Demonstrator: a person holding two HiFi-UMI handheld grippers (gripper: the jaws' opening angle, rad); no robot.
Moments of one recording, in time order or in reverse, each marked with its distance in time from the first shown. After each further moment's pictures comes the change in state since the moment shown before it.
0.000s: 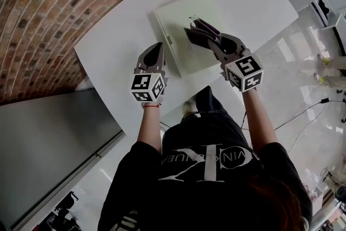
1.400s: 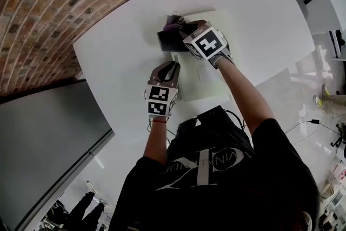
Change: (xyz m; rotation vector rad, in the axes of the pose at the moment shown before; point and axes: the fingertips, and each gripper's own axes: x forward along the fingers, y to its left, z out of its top) left arm 0.050 0.011 -0.077 0.011 0.357 0.044; right arm 0.226 -0.005 -0.035 -0.125 0.486 0.262
